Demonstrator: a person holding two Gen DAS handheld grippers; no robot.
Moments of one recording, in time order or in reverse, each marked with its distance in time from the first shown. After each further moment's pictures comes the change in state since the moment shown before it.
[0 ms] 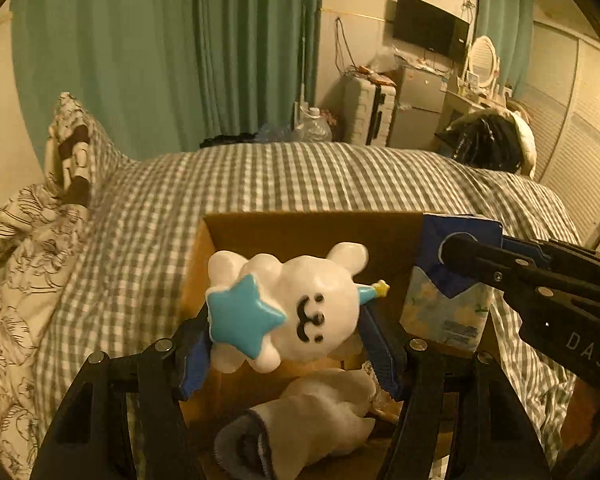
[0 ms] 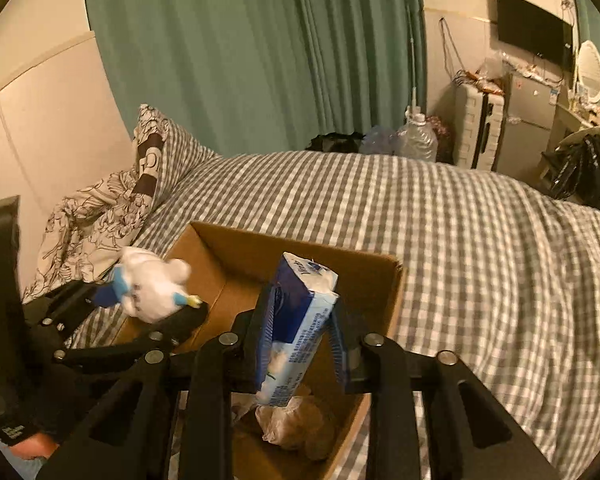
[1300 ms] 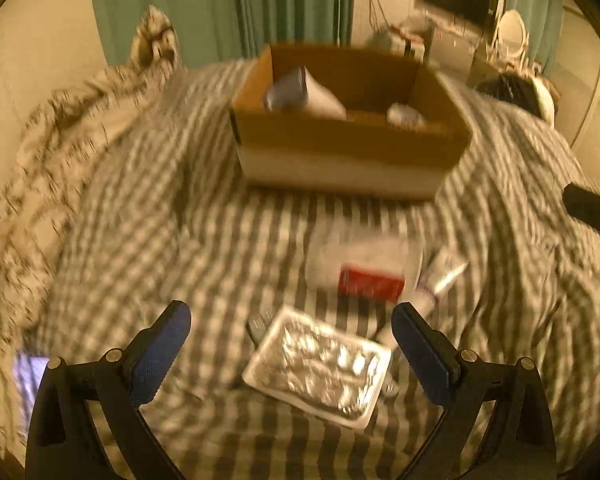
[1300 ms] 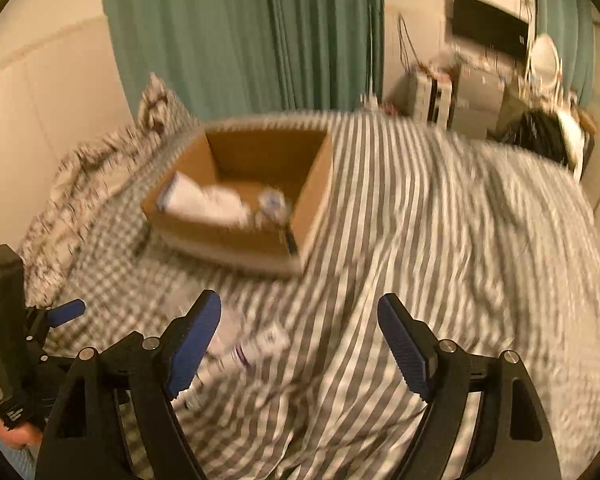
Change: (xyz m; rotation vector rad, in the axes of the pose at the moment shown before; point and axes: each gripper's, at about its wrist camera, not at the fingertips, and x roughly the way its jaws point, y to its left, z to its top) left arm -0.102 -0.018 -0.199 -0.075 0.170 0.121; right arm -0.129 0.014 -0.177 0.043 0.068 -0.145
